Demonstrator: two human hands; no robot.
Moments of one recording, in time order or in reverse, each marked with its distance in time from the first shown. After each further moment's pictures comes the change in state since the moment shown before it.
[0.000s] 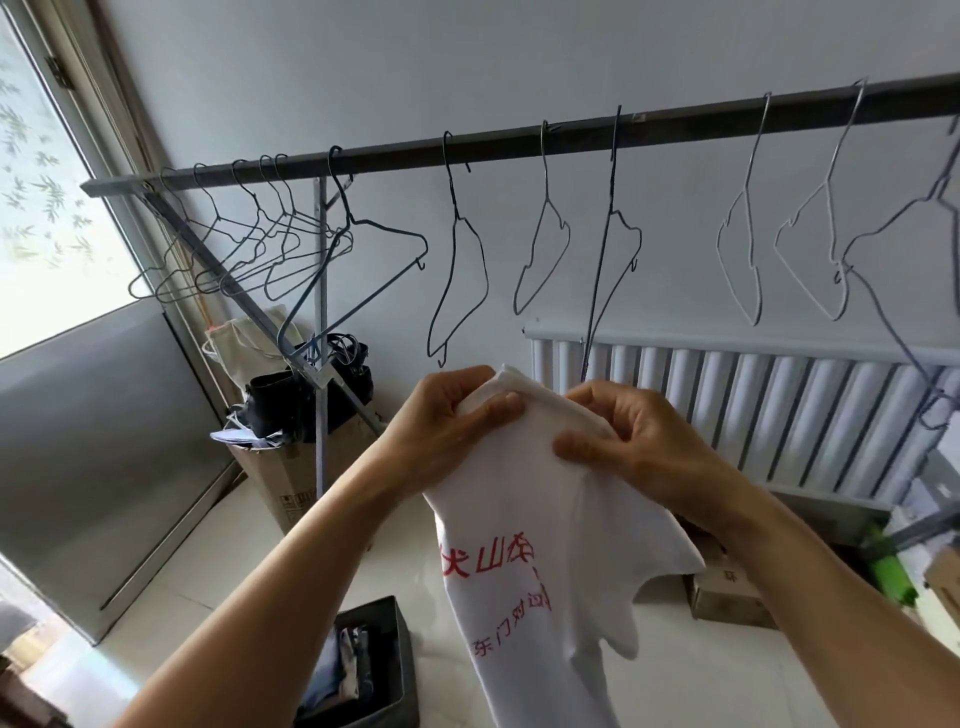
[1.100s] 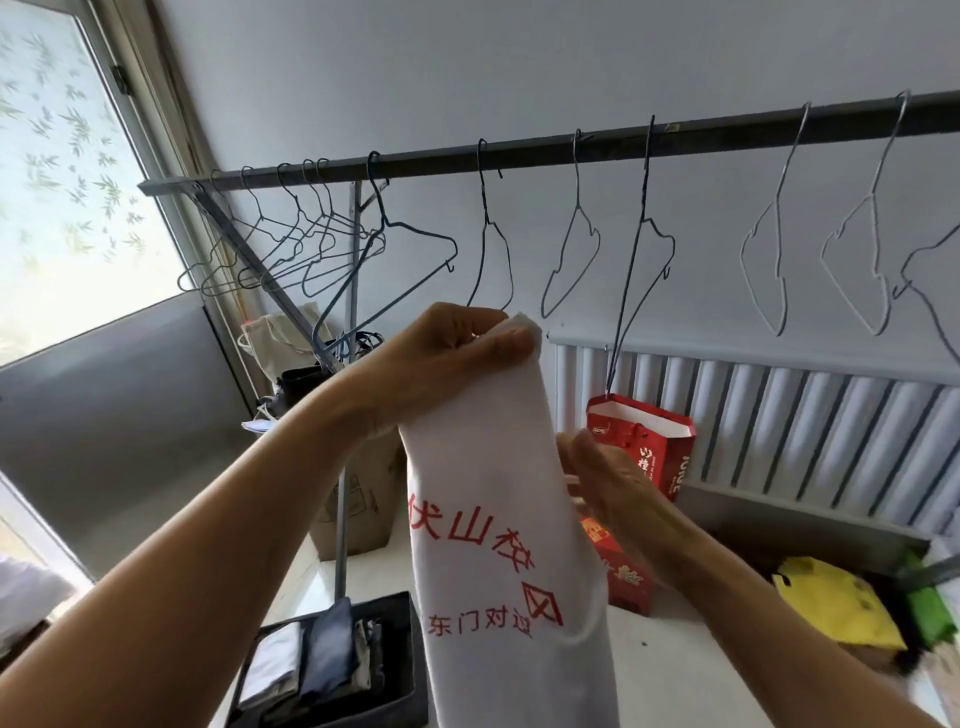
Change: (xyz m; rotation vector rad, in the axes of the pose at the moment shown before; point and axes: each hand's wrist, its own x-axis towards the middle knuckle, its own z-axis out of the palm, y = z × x) left_hand 0.001 0.063 -0.040 0.183 -0.152 0.067; right_hand -0.009 0.012 0.048 0.140 -0.099 0.064
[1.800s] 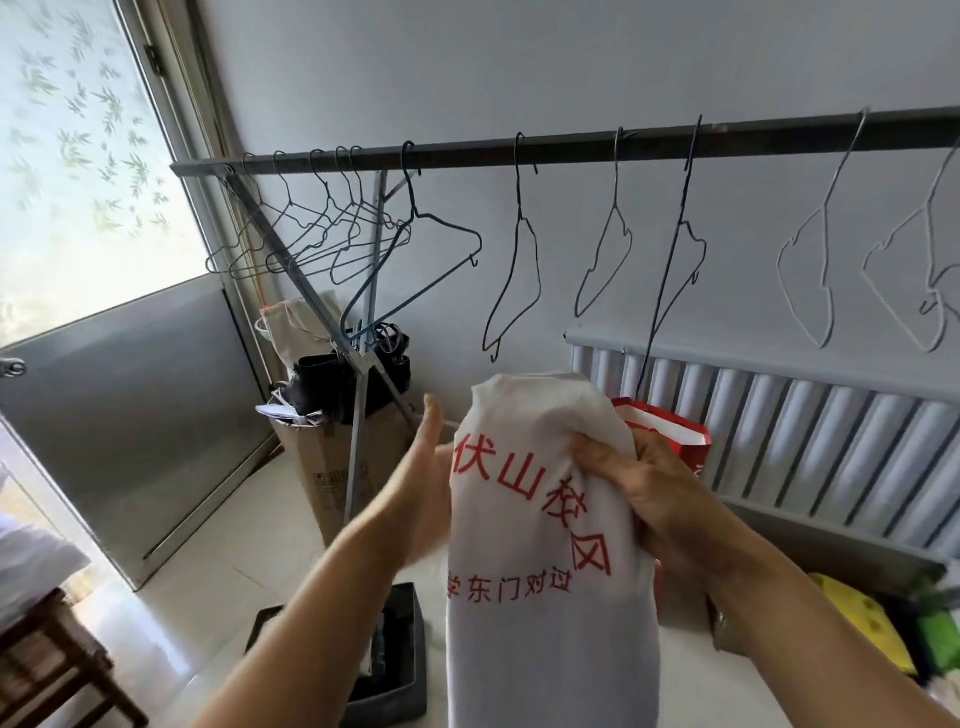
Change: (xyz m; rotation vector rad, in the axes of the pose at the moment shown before) left_hand -0.054 -0.090 0.052 -1.005 0.152 -0.544; right_hand 0.001 -0.019 0.005 0.268 0.122 0.097
